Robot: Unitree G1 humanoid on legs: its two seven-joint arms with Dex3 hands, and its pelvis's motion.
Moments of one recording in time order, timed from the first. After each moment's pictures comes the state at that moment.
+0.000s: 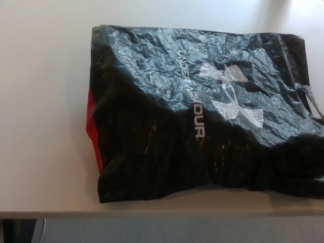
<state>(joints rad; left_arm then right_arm) 0.14 0.49 0.64 -0.31 -0.42 -0.45 -0.08 -0.02 -0.46 -0.38 -0.02 0.02 -0.52 0.06</state>
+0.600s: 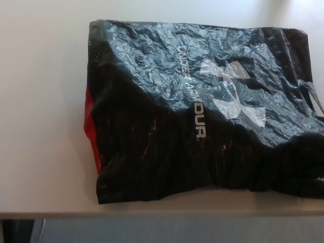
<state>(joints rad) -0.49 0.56 0.47 0.25 -0.35 -0.31 -0.02 -0.59 -0.53 -0.22 0.45 -0.05 -0.32 0.06</state>
